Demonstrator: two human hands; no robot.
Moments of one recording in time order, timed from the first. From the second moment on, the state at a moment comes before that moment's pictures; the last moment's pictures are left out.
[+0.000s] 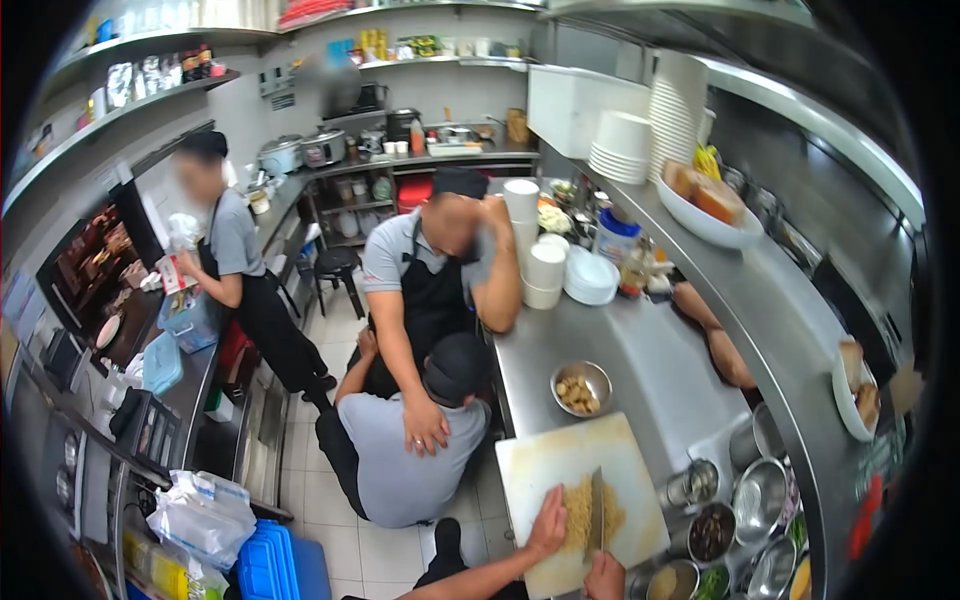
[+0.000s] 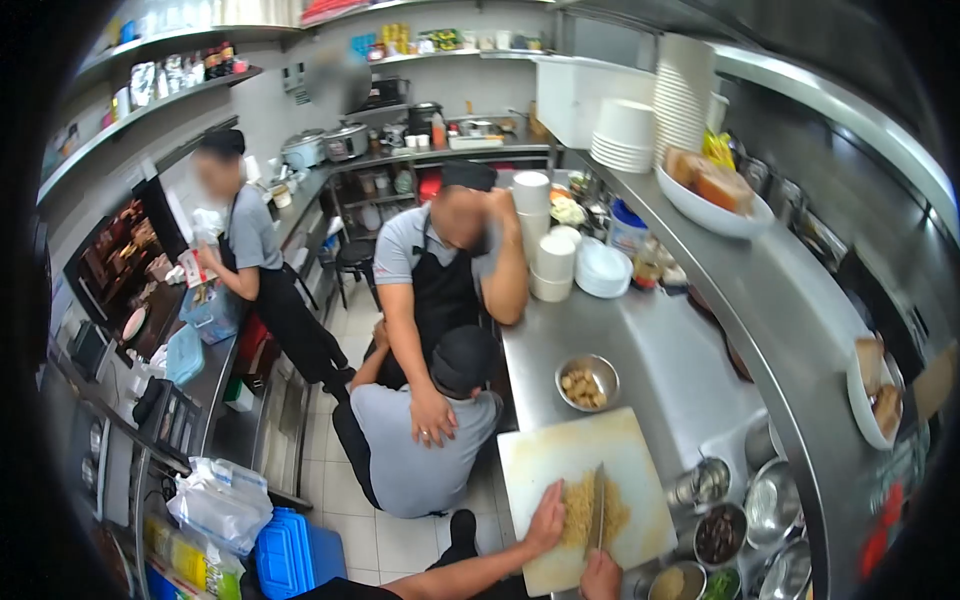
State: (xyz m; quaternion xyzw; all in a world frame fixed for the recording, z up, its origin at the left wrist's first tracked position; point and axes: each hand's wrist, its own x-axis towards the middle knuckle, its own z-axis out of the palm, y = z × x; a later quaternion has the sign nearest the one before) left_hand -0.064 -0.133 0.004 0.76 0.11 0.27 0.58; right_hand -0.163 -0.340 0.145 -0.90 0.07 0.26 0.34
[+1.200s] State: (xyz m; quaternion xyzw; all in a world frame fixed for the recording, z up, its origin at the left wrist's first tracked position) left_hand -0.066 -0.132 0.012 0.76 0.09 0.31 0.57; right_hand -0.091 -0.309 0.112 -0.94 -0.11 0.17 0.28
